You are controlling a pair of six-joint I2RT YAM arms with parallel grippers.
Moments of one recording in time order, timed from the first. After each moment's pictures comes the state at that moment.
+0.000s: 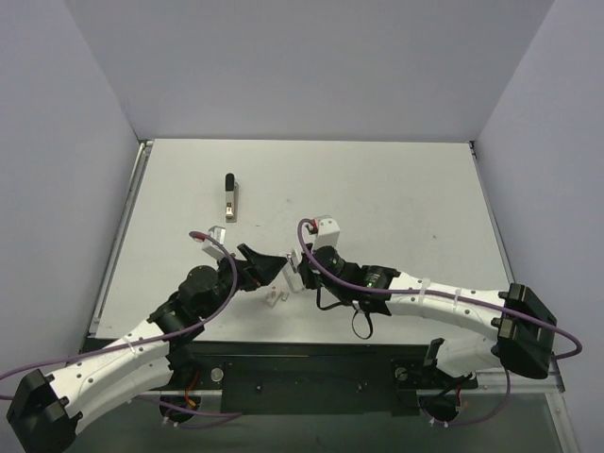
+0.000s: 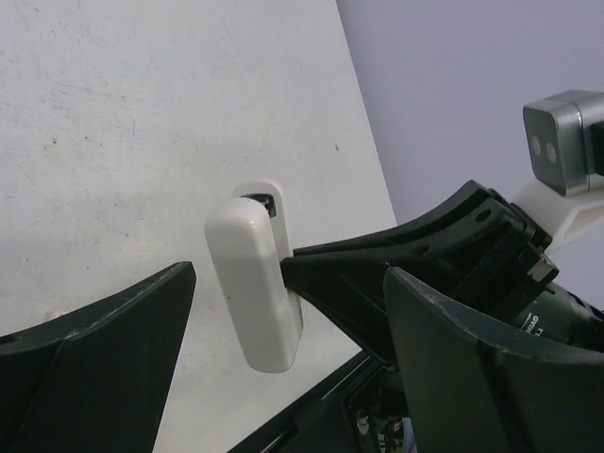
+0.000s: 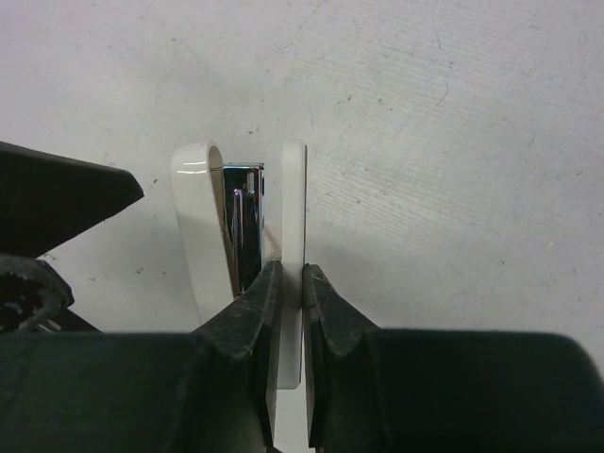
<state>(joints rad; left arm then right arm) -0.80 0.71 0.33 0.24 -0.15 -0.98 1.07 1.33 0.83 -0.12 0.42 0.60</state>
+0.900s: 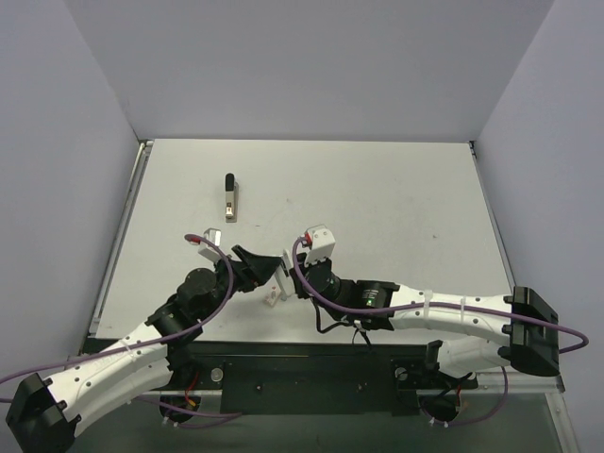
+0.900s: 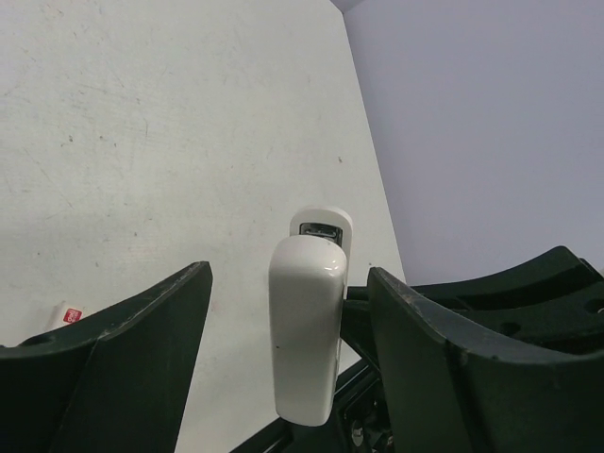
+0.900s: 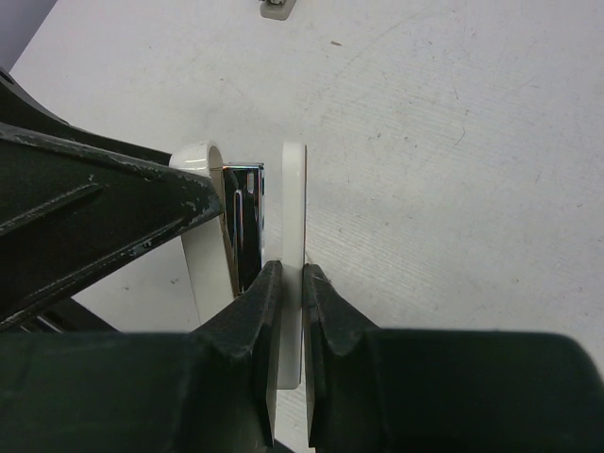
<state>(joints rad) -0.81 0.67 0.32 0.21 -0.20 -1.02 1.26 1.29 0.83 -0.06 0.63 0.57</state>
